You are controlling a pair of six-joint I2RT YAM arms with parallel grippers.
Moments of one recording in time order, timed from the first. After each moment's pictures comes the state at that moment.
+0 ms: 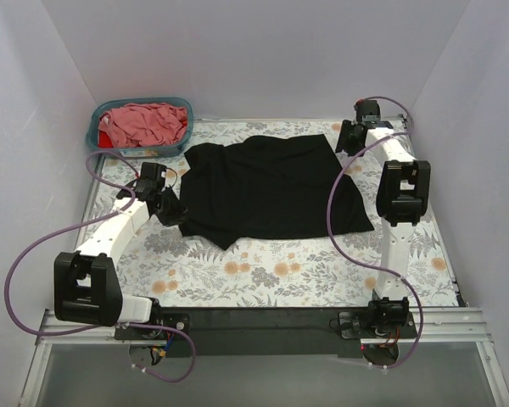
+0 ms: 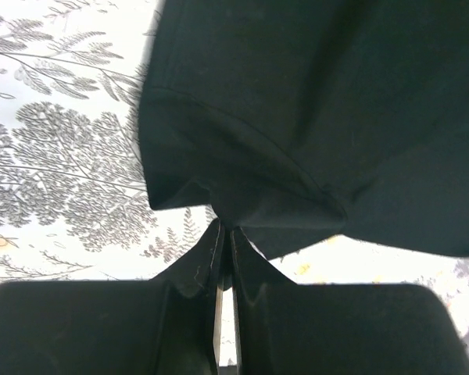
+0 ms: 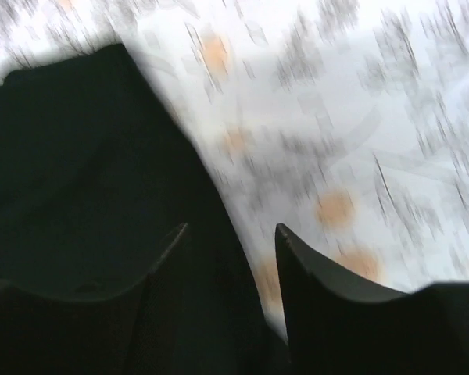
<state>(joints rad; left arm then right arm) -0.13 1.37 0.93 -0.65 0.10 -0.68 0.05 2.39 2.06 -0.54 -0.09 0.27</state>
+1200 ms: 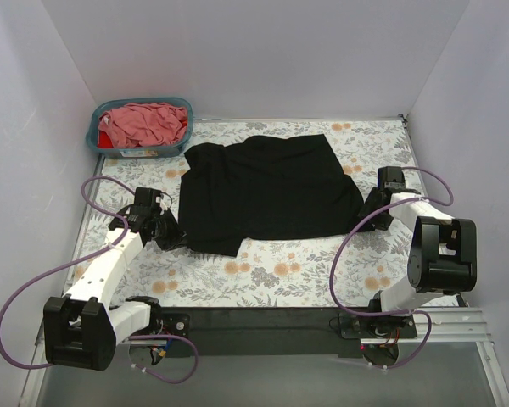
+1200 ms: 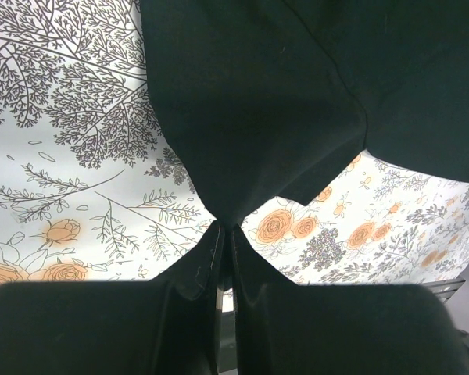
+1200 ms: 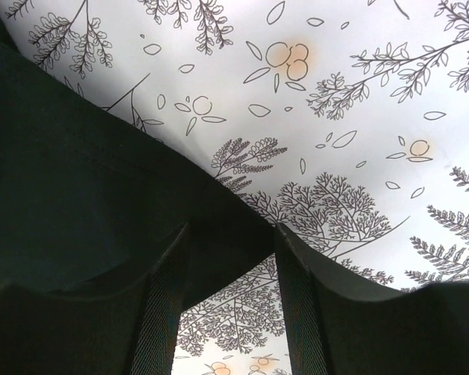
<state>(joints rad) -0.13 1.10 0.71 -0.71 0.23 -0.68 -0.05 1.55 0.85 -0.43 0.11 0.44</state>
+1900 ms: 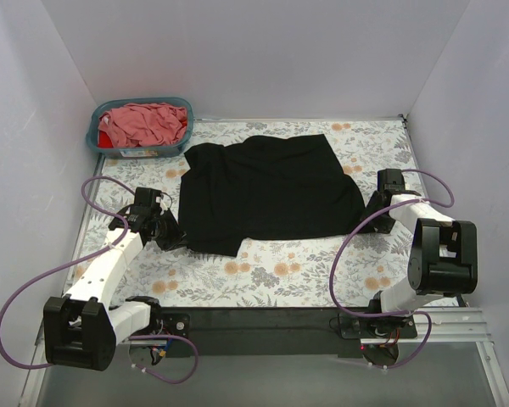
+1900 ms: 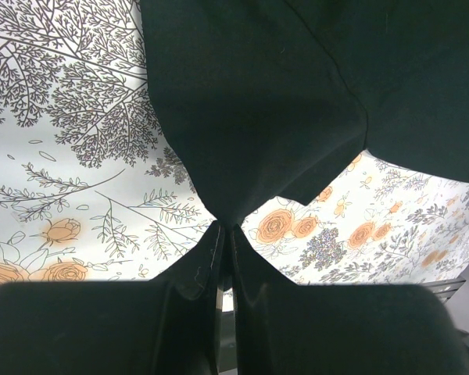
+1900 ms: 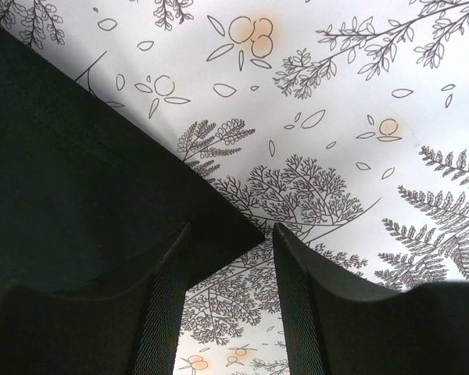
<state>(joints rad) -0.13 1.10 0.71 -0.71 0.23 -0.68 -0.05 1.53 0.82 -0.46 0.16 0.42</state>
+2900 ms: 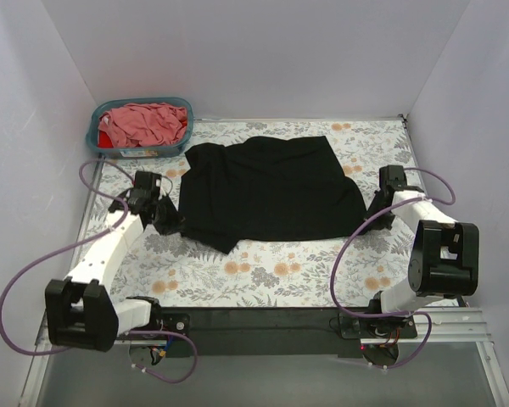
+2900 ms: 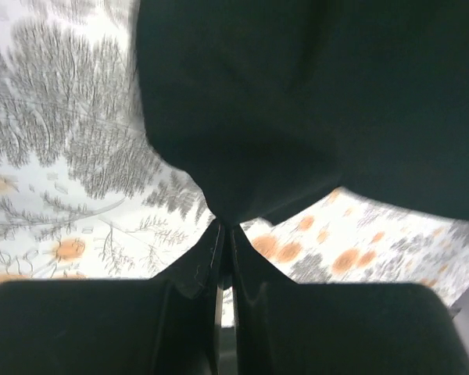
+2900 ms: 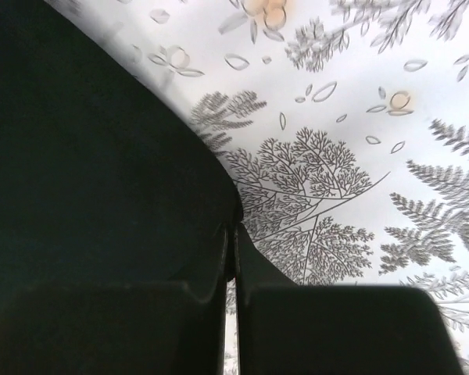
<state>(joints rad) -0.12 1.17 0.82 -0.73 0.17 -0.68 -0.05 1.52 0.85 -0.54 0.11 0.44</state>
